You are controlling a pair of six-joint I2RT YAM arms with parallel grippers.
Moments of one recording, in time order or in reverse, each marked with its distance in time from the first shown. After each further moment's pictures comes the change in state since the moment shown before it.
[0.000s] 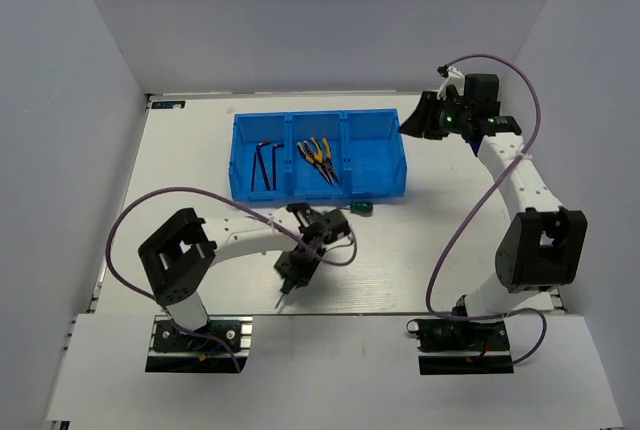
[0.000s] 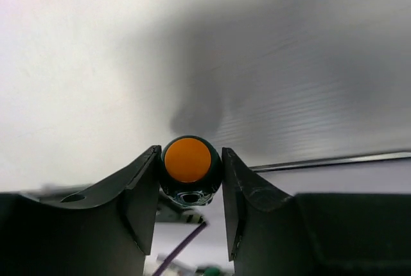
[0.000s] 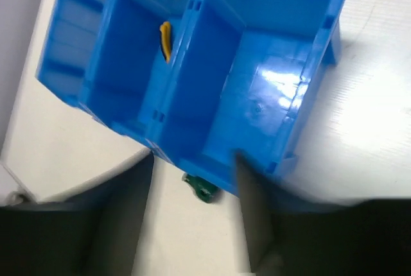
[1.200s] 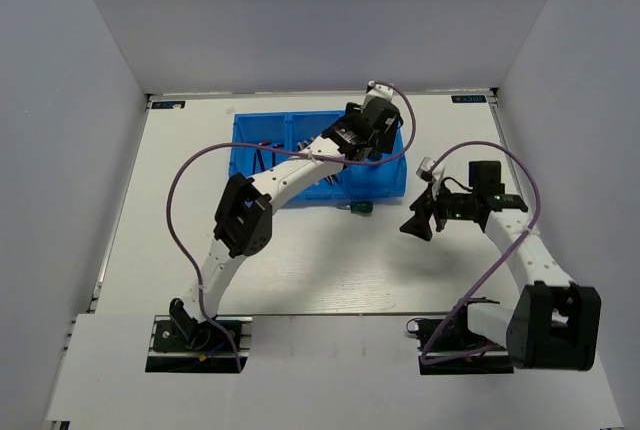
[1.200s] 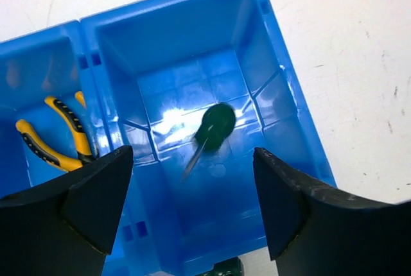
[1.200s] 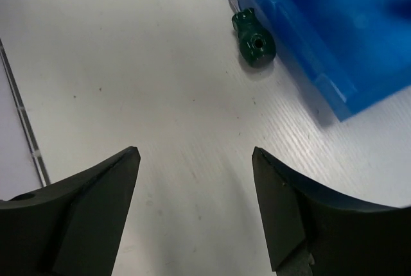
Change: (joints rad) left arm 0.208 0.598 1.132 0.505 -0.352 0.232; right arm -0.079 -0.489 -0.690 -0.171 -0.341 -0.935
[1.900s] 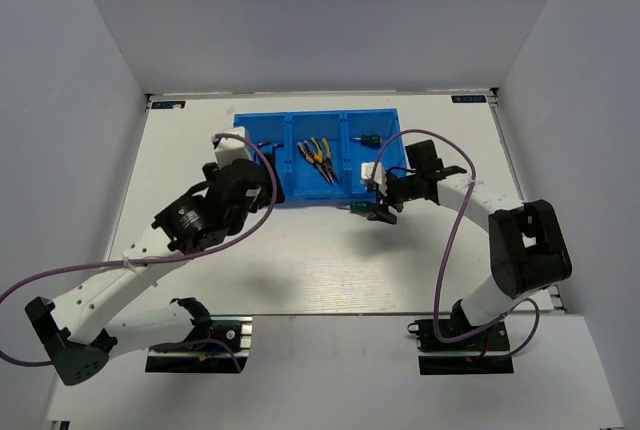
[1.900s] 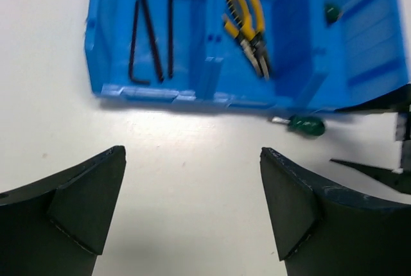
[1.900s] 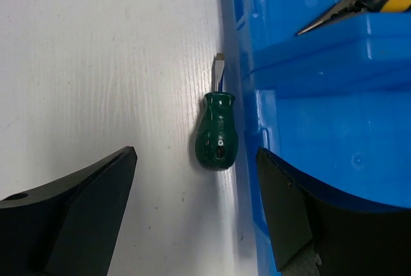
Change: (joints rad) left arm 0.016 -1.250 -1.011 -0.179 -0.168 -0.304; right arm 0.320 0.434 0.188 0.240 0.124 -0.360
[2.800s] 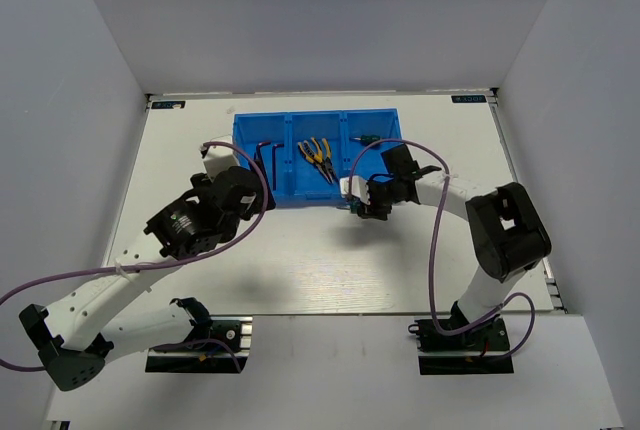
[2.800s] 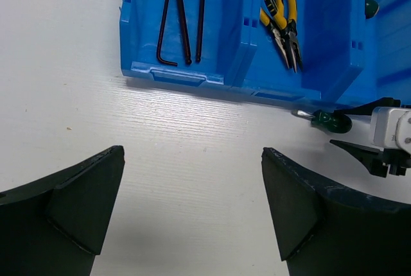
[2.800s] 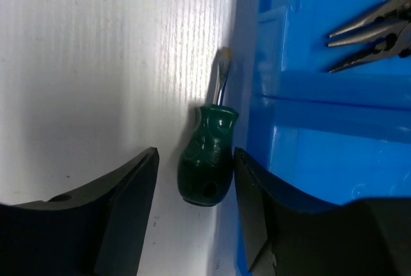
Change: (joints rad) left arm 0.000 -0.056 -0.043 -0.170 -0.042 -0.118; right arm 0.129 0.145 0.057 0.021 0.204 -0.132
